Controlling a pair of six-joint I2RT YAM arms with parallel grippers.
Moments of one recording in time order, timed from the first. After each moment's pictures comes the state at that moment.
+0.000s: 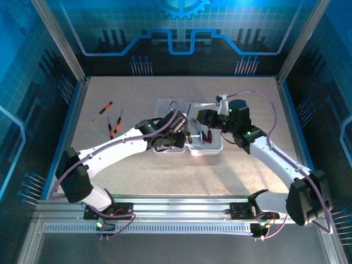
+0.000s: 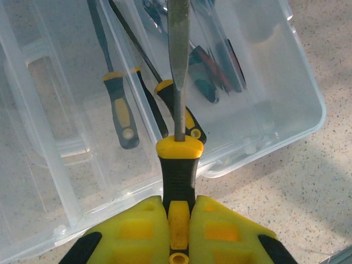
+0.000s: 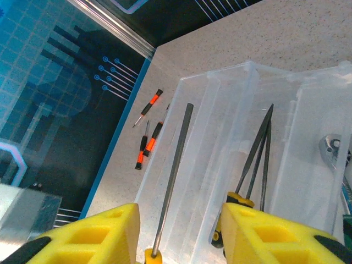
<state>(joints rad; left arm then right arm) -0.84 1.54 1.30 -0.73 -0.12 -0.56 0.40 1.27 0.88 -0.01 -0.42 0.68</state>
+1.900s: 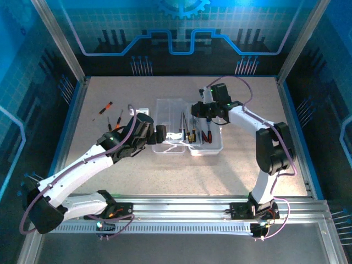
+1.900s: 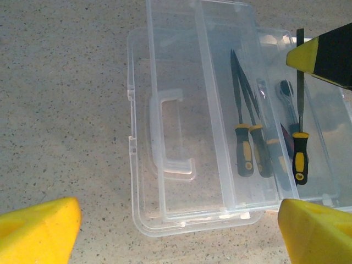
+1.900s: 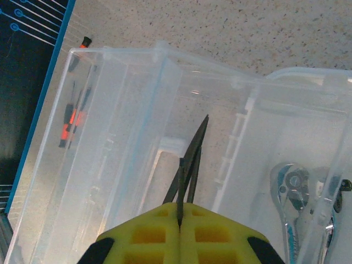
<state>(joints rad) -0.68 1.14 1.03 -0.68 -0.32 -0.64 0.34 1.82 1.30 -0.26 -0.51 0.41</state>
